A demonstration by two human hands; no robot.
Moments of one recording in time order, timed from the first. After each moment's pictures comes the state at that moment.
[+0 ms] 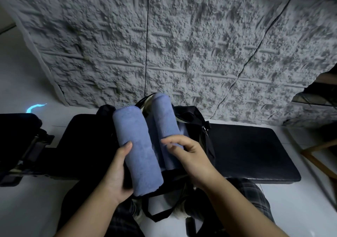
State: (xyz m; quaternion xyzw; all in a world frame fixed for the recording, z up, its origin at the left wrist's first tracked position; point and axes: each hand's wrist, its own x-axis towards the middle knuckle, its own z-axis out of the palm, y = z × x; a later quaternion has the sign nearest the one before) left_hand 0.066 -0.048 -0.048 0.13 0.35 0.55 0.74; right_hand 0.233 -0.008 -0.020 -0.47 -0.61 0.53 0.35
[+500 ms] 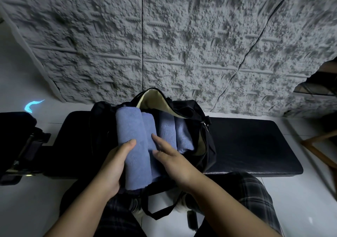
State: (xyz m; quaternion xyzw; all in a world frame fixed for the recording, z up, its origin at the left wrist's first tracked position) left_hand 0.059 -0.033 -0.056 0.22 0.56 0.50 0.63; right_hand 0.212 -0.007 -0.051 -0.50 -0.52 0.65 0.22
